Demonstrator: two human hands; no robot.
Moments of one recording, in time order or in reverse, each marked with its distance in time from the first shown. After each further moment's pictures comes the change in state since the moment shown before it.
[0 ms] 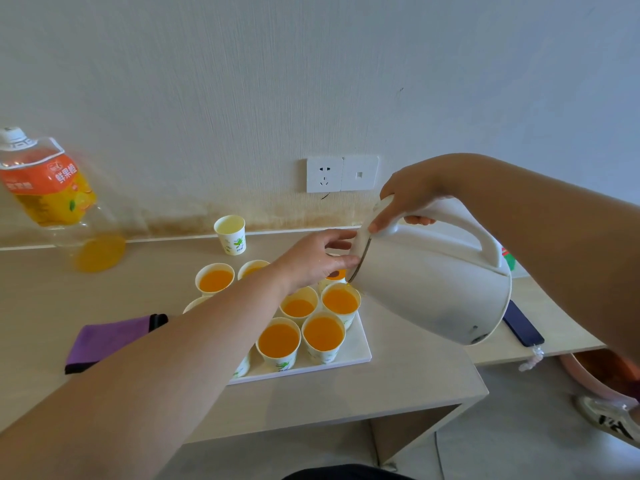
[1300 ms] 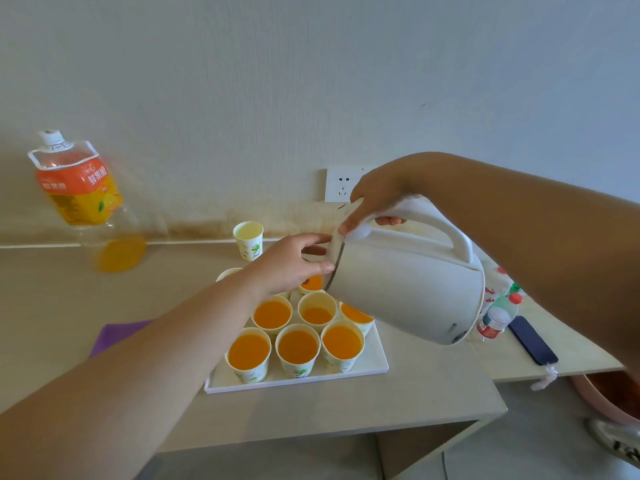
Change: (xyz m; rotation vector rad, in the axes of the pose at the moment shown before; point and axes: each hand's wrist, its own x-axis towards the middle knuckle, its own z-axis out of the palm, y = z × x) left_hand -0.039 -0.008 -0.055 0.167 0.124 -0.013; right_hand 0.017 -0.068 -0.018 -0.043 -0.017 -0.104
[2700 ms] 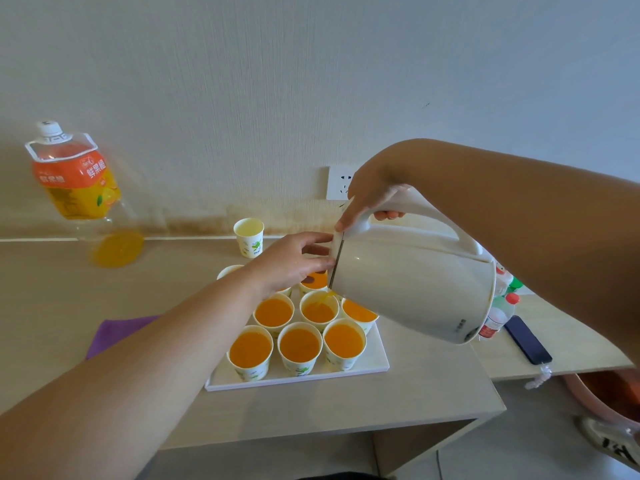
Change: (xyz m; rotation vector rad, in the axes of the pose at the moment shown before) left_hand 0.003 -0.006 -0.001 -0.130 -0.032 -0.052; right_hand 0.022 -0.014 -0.008 0.012 -0.071 0.163
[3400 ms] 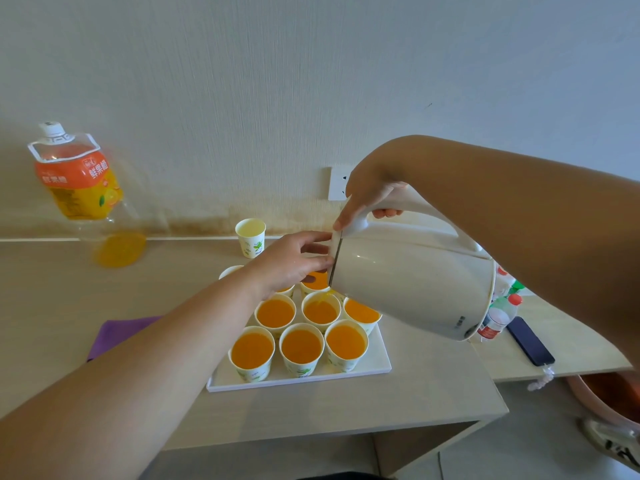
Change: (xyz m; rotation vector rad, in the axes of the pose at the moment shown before) left_hand -0.001 0.000 -0.003 -0.038 0.011 -0.009; right_hand 0.005 -0.007 -0.004 -0.036 -0.007 0.015
